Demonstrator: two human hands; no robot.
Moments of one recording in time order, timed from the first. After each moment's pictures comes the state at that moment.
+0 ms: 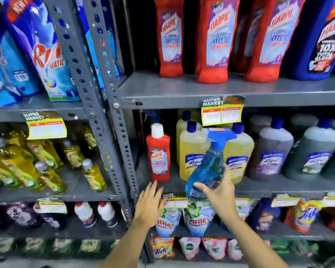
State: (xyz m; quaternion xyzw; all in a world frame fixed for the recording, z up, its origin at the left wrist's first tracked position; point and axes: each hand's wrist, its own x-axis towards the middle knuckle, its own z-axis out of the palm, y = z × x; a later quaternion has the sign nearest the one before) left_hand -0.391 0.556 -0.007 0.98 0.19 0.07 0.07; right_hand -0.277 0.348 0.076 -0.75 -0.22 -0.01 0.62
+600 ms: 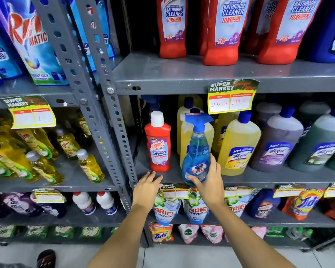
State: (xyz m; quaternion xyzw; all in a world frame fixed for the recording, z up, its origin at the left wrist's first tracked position) left_hand -0.374 0.576 -0.013 0.98 0.19 0.09 0.03; right_hand -0.259 0.387 0.028 -0.85 -0.21 -0.03 0.48
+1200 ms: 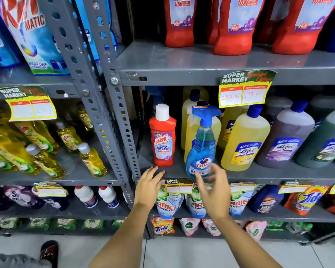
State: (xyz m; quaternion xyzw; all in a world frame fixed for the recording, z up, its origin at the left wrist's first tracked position) left_hand -0.382 0.582 -0.031 0.95 0.20 0.20 0.16; right_hand -0.303 0.380 0.025 -0.82 -0.21 -0.12 0.52
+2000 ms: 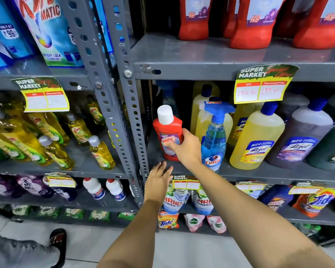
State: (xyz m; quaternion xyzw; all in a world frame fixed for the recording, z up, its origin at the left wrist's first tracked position) left_hand -0.379 0.572 -0.033 0.96 0.19 0.21 0.06; right_hand -0.262 0.509 0.080 -0.82 -0.28 0.02 0.49
